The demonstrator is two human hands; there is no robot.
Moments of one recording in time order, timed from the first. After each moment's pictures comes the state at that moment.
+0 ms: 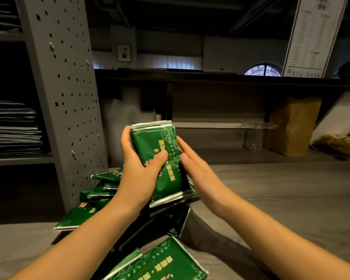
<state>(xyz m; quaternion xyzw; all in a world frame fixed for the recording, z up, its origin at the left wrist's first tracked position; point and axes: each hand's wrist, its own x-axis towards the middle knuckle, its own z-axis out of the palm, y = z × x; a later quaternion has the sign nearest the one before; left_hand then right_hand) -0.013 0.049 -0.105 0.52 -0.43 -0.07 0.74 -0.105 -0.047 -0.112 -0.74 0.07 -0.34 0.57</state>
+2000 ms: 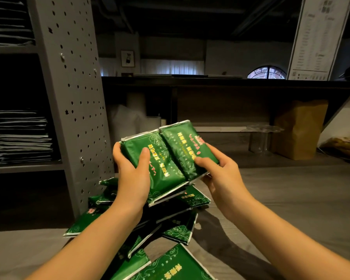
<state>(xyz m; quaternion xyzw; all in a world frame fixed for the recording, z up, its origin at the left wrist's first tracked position) 0.004 0.051 -0.102 0.58 -0.30 -0.08 0.75 -0.118 -0.048 -0.103 -0.59 0.12 -0.45 0.66</state>
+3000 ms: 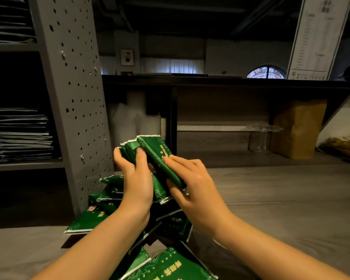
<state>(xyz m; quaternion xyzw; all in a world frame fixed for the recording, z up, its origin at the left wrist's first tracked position) -0.004 0.045 -0.108 0.53 -0.26 -0.13 0.80 -0.105 -0.022 -0.126 -0.89 0.09 -0.43 0.15</state>
